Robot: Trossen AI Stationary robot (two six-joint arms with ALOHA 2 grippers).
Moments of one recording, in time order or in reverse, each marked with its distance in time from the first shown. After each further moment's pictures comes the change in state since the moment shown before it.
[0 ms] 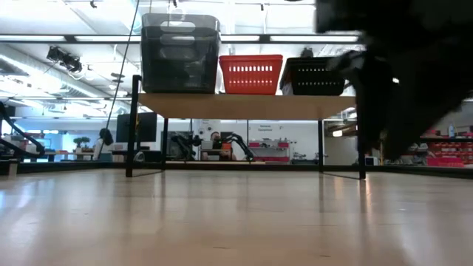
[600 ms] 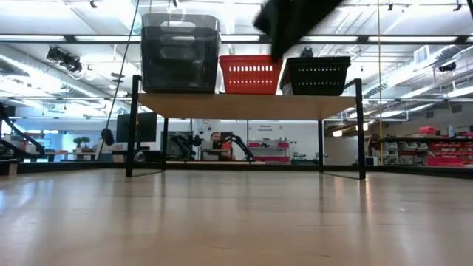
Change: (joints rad) left arm -0.001 -0.167 0.001 0.644 -0.550 1.217; right arm -0.200 -0.065 0.230 0.000 -0.286 -0.374
